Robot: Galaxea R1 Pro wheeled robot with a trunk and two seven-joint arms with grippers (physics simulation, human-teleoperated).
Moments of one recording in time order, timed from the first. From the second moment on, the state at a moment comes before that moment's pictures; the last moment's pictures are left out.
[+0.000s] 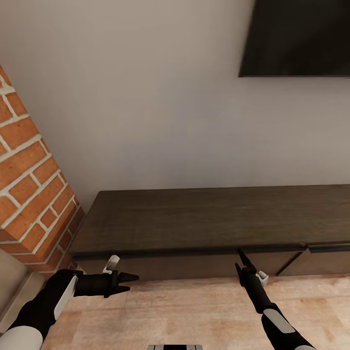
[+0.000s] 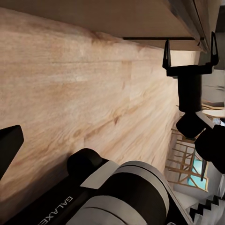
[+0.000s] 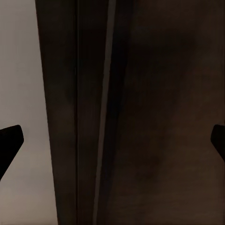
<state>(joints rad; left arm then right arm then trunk) -0.51 0.22 0.03 -0.84 0.20 1.05 -1.11 -0.50 -0.11 0.02 -0.38 -1.46 0.11 0.85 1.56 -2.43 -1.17</state>
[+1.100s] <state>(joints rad) -0.51 0.22 0.03 -0.84 0.20 1.05 -1.11 -0.50 -0.11 0.02 -0.38 -1.46 0.11 0.85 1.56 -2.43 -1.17</state>
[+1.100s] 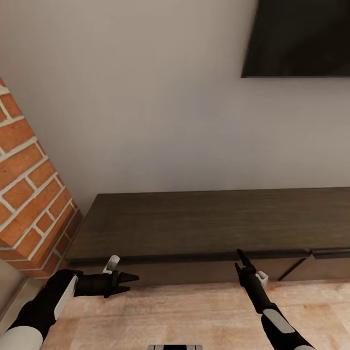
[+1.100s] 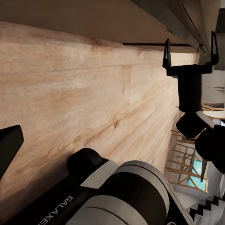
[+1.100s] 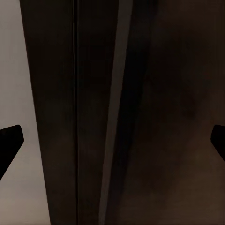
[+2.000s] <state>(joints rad) -0.51 0.22 0.03 -0.84 0.20 1.05 -1.11 -0.50 -0.11 0.02 -0.36 -1.46 0.11 0.84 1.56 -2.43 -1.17</state>
